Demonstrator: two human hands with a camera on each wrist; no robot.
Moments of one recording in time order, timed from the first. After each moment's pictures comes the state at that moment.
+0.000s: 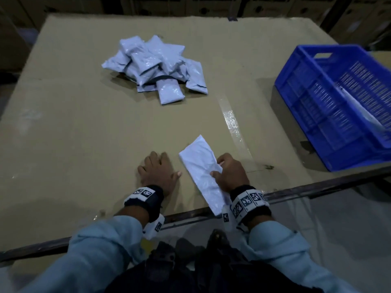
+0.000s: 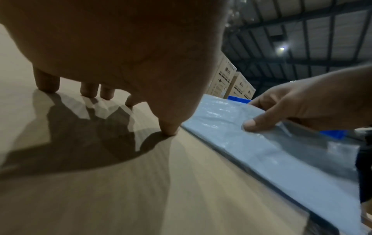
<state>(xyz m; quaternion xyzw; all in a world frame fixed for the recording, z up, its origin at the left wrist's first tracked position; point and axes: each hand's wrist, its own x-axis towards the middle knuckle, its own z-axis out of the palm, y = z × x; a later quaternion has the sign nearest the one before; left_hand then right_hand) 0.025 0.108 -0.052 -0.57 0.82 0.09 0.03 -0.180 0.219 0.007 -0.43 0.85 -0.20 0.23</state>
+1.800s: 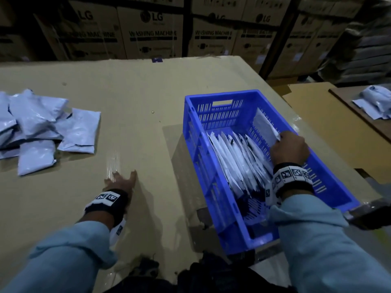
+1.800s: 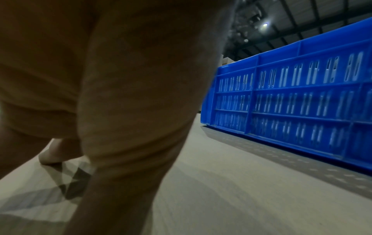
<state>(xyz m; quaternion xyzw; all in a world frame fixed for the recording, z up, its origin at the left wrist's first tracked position) -0.376 0.015 -0.032 -0.72 0.60 0.33 0.08 -0.778 0.237 0.127 -0.23 0.96 -0.14 -0.10</state>
